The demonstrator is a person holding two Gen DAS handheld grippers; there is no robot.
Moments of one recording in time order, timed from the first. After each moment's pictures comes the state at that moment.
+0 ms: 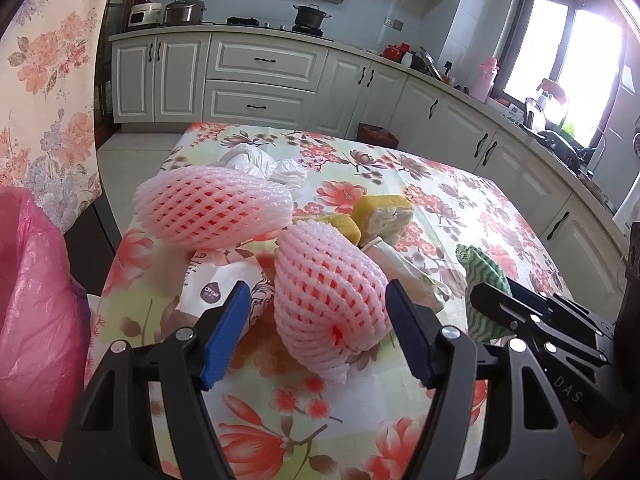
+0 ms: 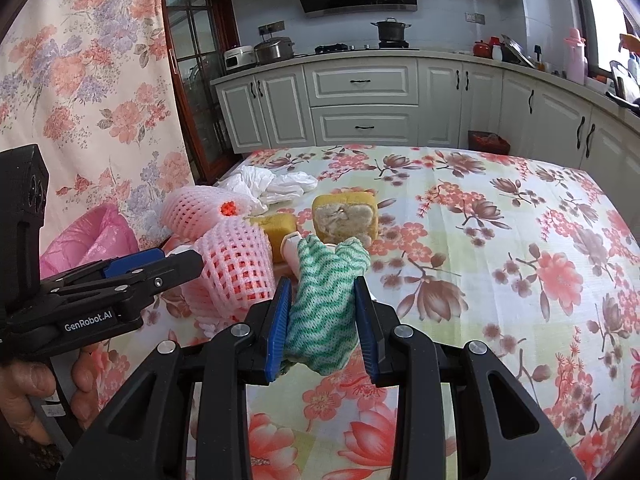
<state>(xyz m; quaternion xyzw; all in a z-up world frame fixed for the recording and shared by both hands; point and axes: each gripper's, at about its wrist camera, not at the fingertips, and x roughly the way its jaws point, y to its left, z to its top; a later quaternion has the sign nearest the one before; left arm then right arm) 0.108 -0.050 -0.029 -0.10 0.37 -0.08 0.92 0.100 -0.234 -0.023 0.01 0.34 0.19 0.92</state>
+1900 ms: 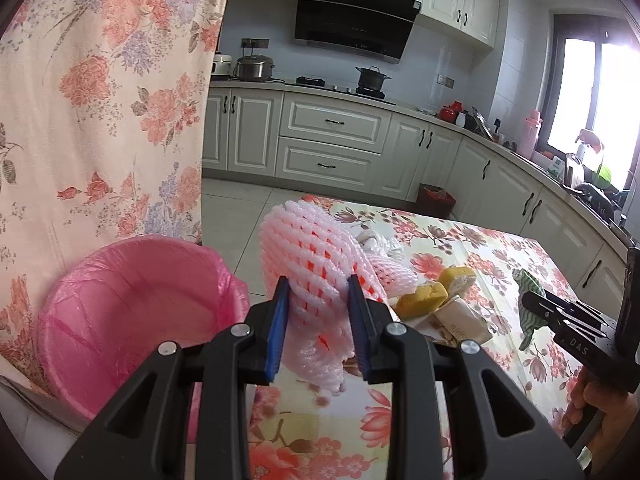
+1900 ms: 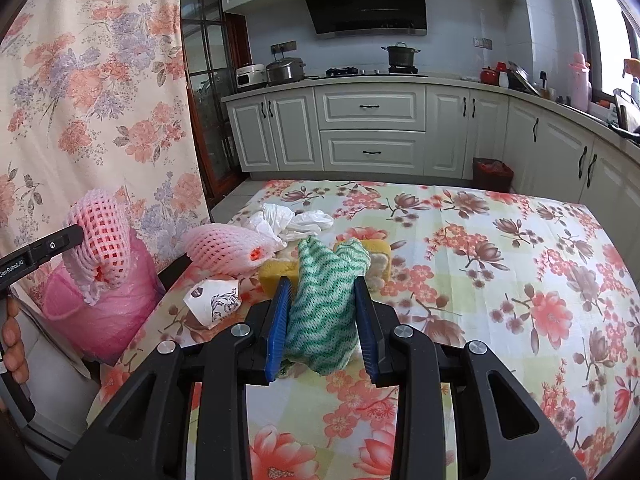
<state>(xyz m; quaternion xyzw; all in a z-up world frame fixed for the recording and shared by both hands) 0.015 0.067 0.057 -0.09 0.28 0.04 0.95 0.092 -0.214 0.021 0.00 0.30 0.21 0.93</state>
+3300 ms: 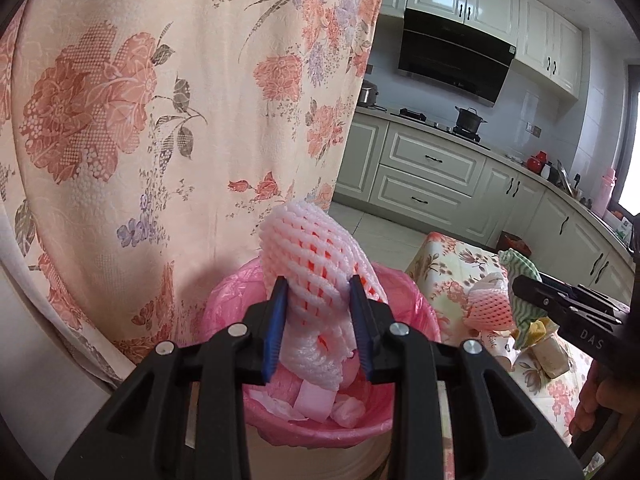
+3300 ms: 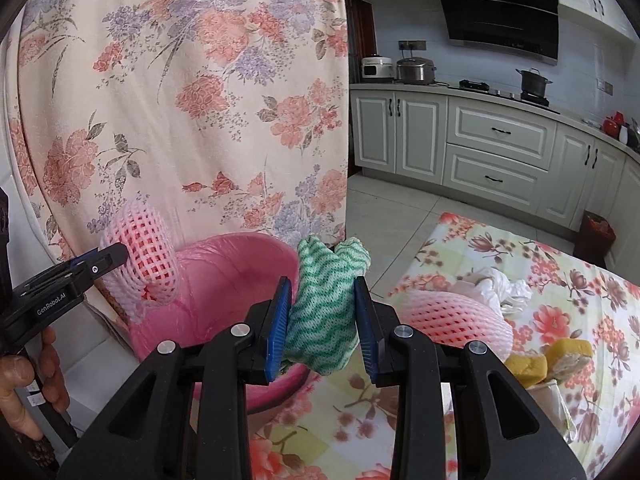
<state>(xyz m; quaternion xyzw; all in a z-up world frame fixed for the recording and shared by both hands) -0.061 0.204 0.060 -0.14 0.24 0.20 0.94 0.079 0.014 0.059 -0.07 0.29 0.39 0.87</state>
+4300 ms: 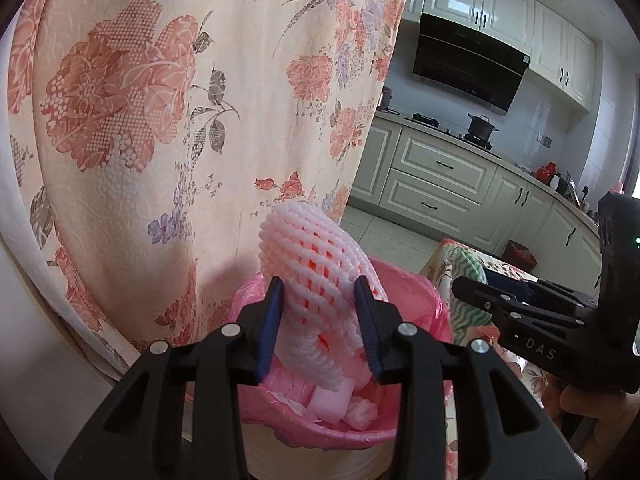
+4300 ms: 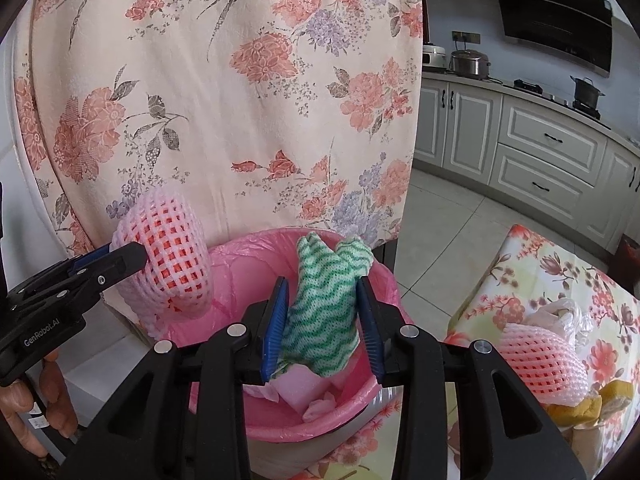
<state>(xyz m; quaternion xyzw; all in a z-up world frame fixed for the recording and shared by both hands) -0.070 0.223 0.058 -0.16 0.24 0.22 0.93 0.077 0.091 0.047 -0.11 0.30 0.44 0.84</state>
